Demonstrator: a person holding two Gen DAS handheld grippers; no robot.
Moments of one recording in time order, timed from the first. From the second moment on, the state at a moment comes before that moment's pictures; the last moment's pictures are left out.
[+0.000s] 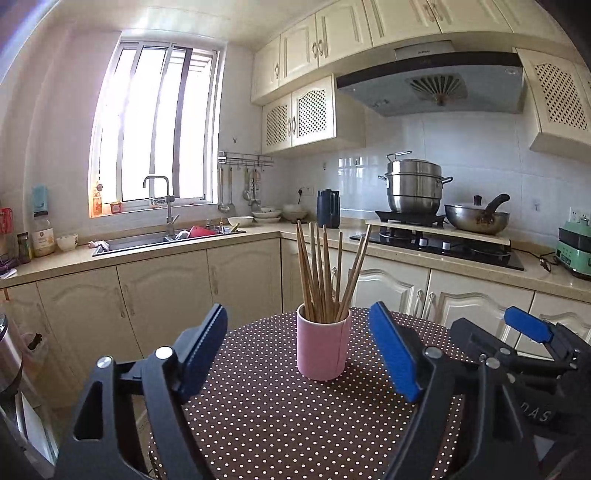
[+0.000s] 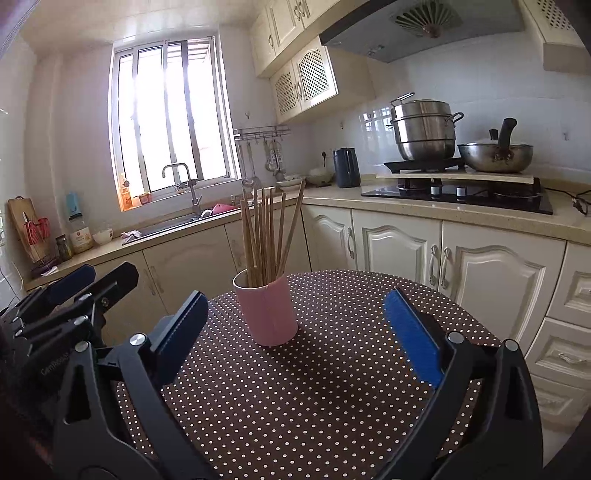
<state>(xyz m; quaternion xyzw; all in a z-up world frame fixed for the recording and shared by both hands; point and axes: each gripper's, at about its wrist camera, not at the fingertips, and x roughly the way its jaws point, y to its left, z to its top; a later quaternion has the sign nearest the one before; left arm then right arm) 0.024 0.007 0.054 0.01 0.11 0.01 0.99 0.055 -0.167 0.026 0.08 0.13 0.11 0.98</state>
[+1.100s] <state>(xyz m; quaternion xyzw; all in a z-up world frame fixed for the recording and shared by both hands) 0.030 0.009 0.053 0.01 0.12 0.00 0.99 0.060 -0.176 0.019 0.10 0.15 0.10 0.98</state>
